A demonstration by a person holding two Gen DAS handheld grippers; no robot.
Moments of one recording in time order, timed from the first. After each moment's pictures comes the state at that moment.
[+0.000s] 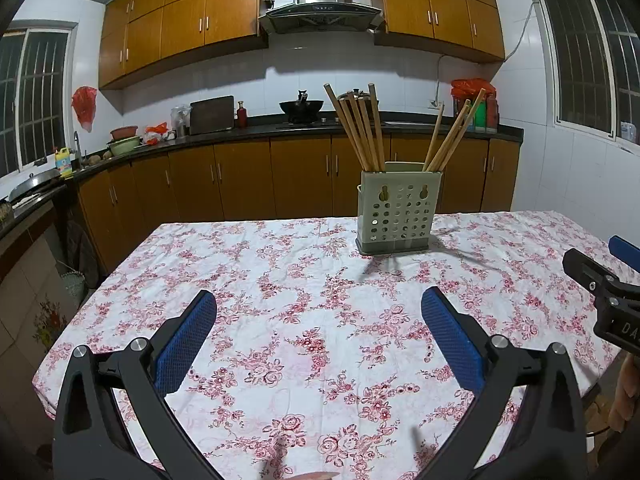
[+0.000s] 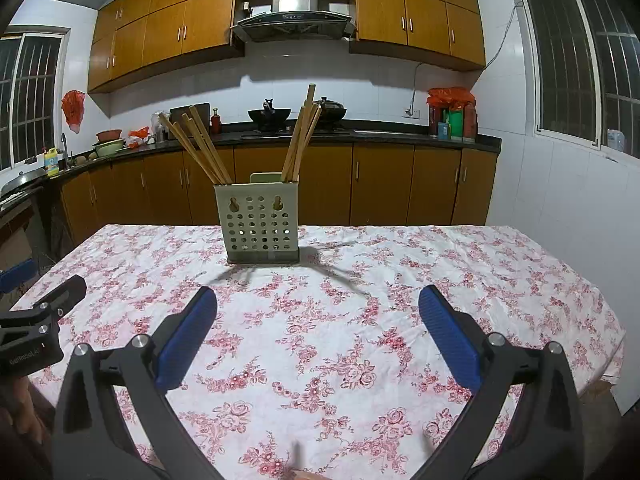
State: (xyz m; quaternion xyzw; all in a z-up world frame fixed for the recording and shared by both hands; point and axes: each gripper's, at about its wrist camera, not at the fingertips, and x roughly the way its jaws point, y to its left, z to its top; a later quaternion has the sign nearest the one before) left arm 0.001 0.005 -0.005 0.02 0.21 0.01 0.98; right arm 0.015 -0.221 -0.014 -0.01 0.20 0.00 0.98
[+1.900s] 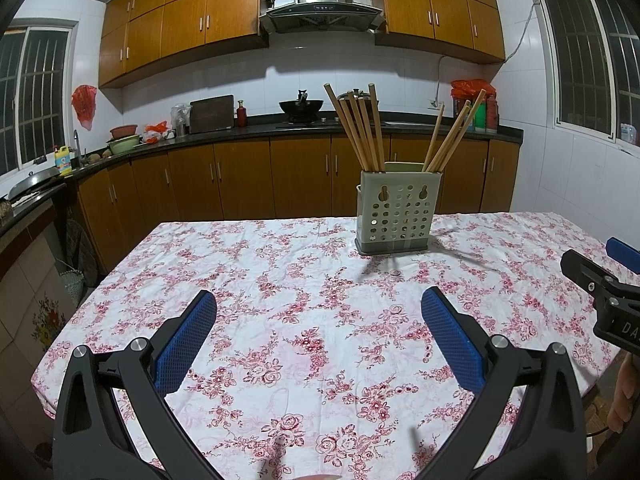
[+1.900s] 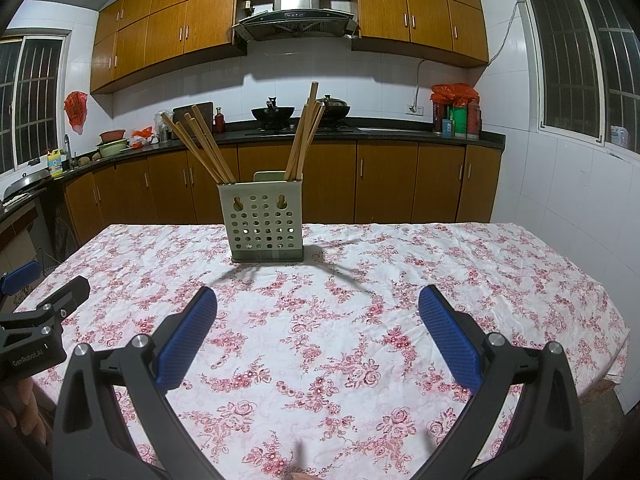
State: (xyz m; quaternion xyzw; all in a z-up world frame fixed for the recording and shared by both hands) left arm 0.001 0.004 -0.005 0.02 0.21 0.01 0.98; right arm 0.016 -0.220 -0.016 0.00 0.21 0.01 0.98
